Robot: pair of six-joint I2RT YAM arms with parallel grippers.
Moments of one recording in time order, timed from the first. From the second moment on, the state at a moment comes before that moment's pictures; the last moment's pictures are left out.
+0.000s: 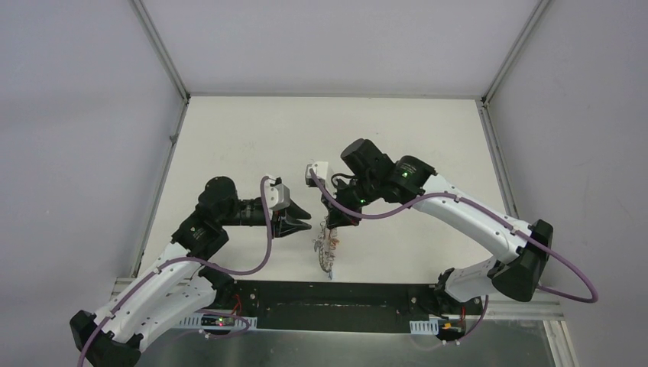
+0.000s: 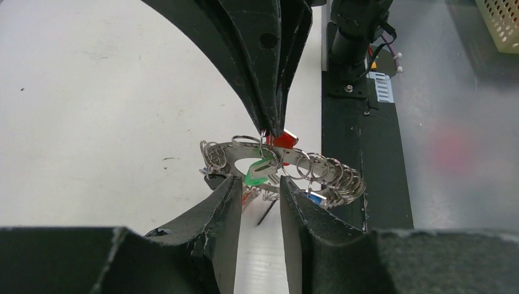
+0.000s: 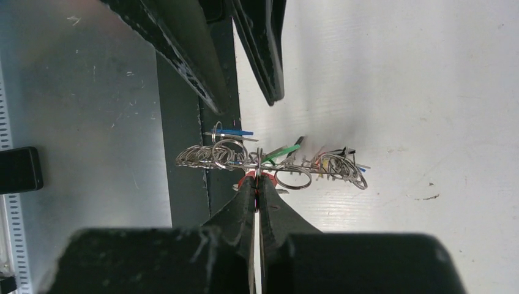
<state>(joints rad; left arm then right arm) -0.61 0.66 0.63 -0.07 0.83 0.12 0.97 1.40 1.40 -0.90 -0.54 -0.26</state>
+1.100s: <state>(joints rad) -0.77 0.77 0.59 0.09 0.71 0.12 0.97 1.43 1.42 -0.92 -0.57 -0.24</state>
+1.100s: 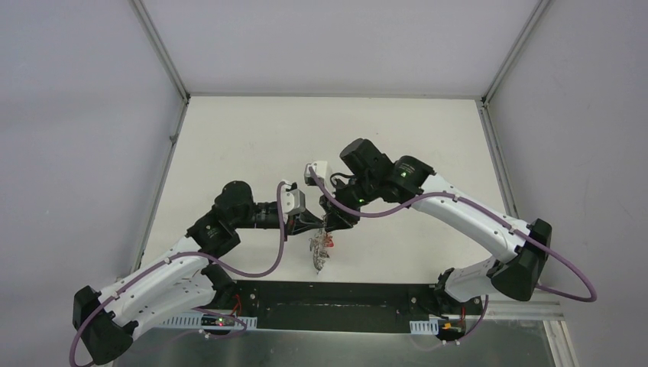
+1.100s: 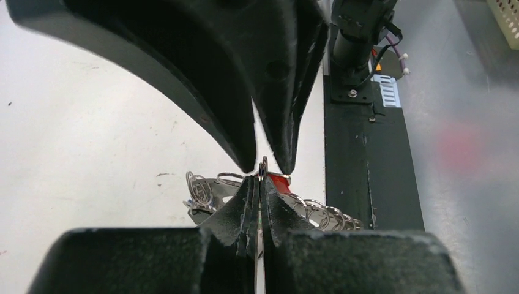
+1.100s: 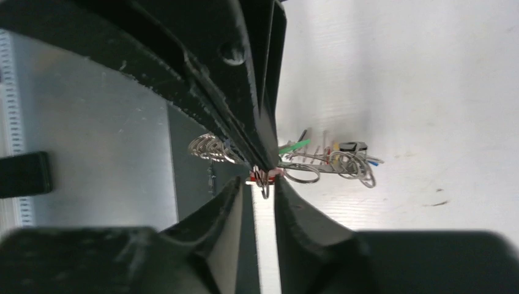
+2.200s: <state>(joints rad) -0.77 0.55 0.34 0.66 0.54 -0.10 0.81 1.13 1.03 -0.14 -0.89 0.07</state>
